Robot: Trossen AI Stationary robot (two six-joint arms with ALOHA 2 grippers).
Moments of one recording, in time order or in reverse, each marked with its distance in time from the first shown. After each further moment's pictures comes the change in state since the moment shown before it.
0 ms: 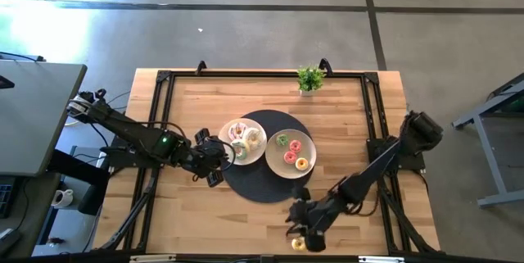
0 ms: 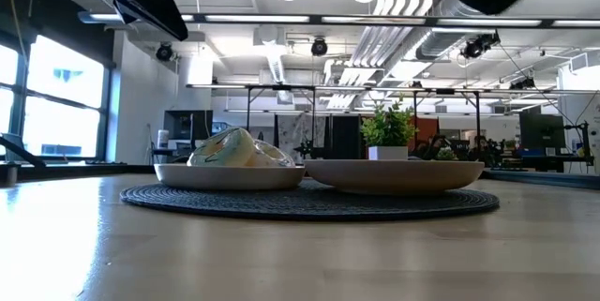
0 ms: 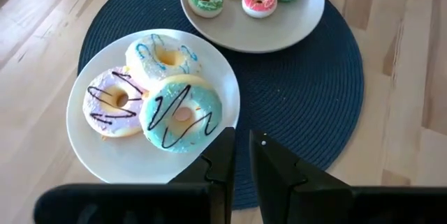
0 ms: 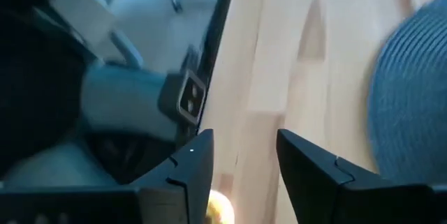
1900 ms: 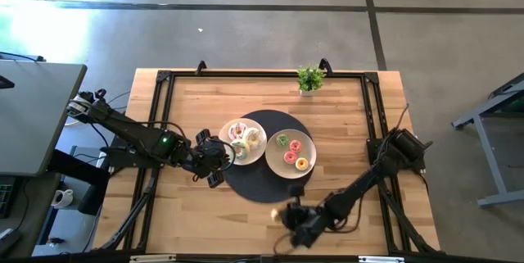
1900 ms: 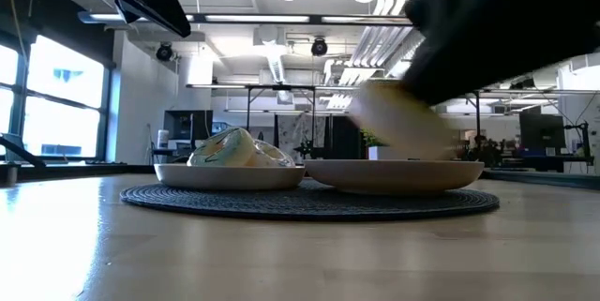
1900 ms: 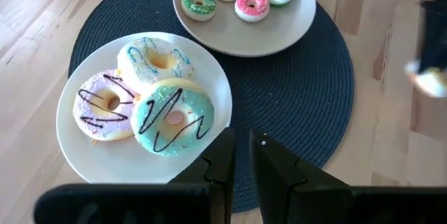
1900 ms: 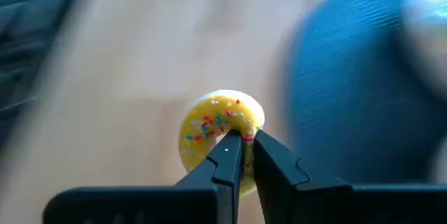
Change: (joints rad) left arm 0.000 0.001 0.000 0.024 0.011 -0.002; right arm 0.038 0.252 0.085 -0.061 0.372 -0.110
